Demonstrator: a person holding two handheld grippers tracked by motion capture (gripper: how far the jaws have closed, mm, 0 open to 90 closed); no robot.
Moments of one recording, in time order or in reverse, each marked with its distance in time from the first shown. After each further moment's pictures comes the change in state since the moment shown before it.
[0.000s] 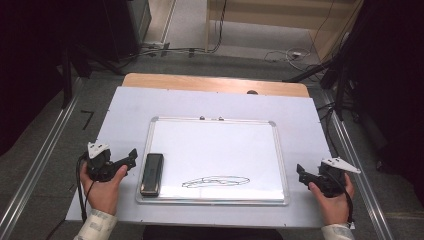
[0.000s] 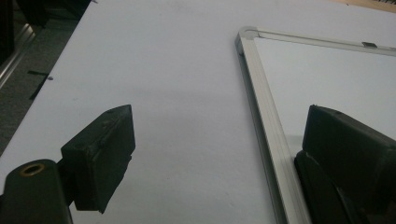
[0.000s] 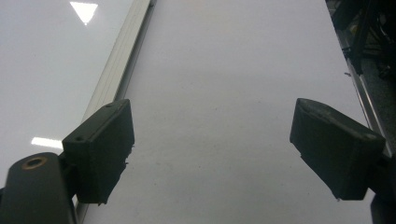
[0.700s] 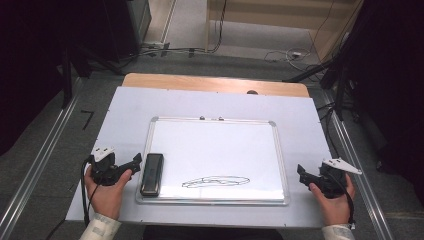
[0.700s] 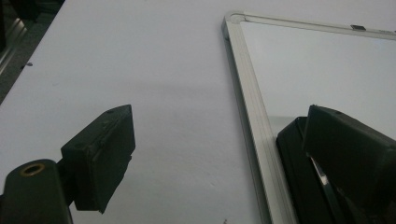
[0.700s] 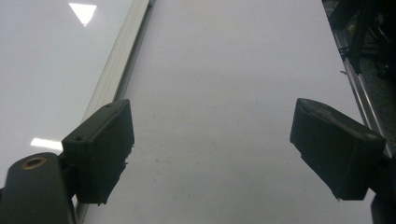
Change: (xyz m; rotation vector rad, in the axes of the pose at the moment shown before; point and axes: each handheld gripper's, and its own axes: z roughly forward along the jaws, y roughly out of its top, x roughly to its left) left arm -0.011 -0.007 -0.003 0.026 -0.015 0.015; right arm 0.000 -0.001 -0.002 -0.003 -0.006 0.005
